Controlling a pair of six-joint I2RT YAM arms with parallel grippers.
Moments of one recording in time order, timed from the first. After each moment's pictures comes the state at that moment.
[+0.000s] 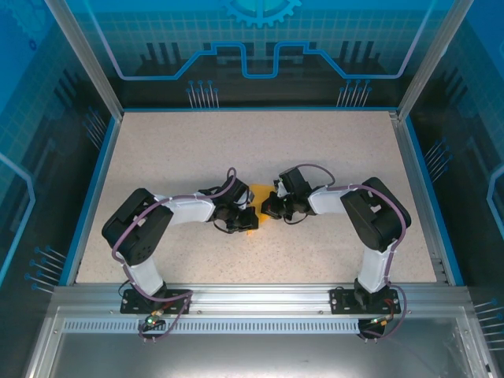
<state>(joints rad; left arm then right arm) -0.62 1.75 0.87 -0.24 0.44 -0.74 0.56 1.86 0.88 0.01 -0.49 0.88</state>
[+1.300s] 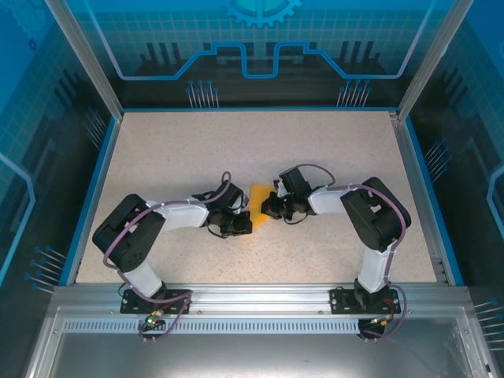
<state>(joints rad) -0.61 1.67 0.78 -0.24 0.41 -0.72 0.56 1.87 0.88 0.01 -0.50 0.87</state>
